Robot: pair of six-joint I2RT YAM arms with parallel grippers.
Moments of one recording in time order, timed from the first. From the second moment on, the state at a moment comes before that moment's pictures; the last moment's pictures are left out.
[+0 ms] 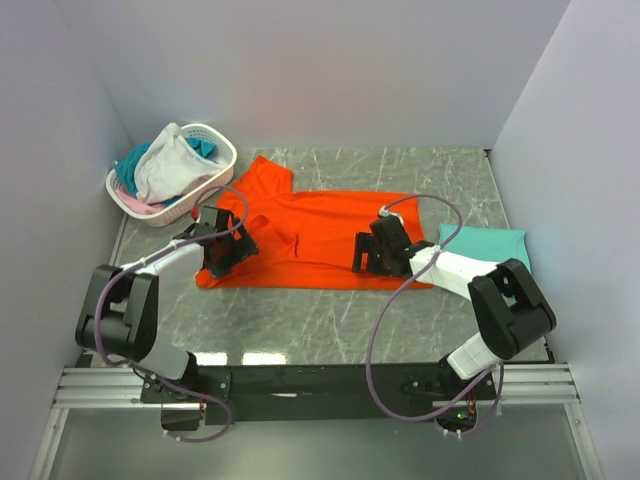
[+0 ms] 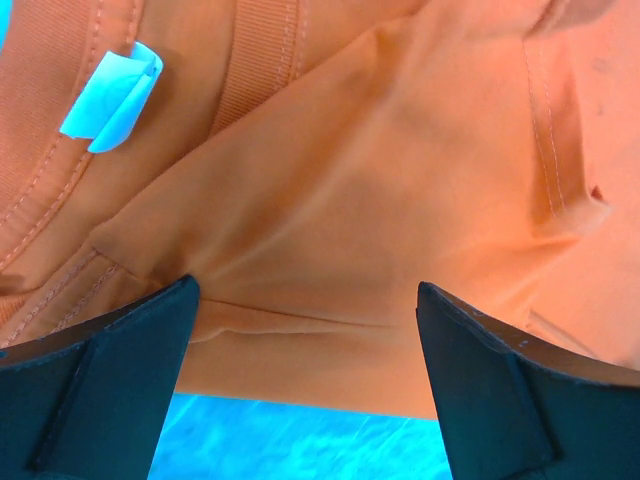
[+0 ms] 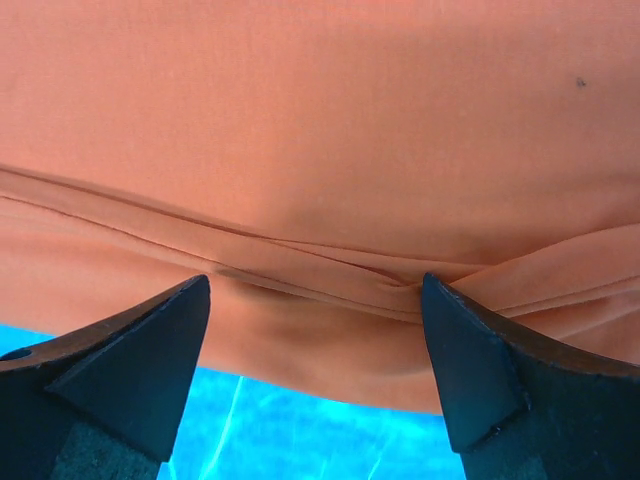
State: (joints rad) left arm -0.23 1.52 0.80 -0.26 -0.02 -0.78; right arm 0.50 1.54 0.78 -0.19 0.10 0.55
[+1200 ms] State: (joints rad) left arm -0.27 1.17 0.72 -0.65 -0.16 -1.02; right arm 0.69 1.12 0.63 -0.50 0.07 0.71
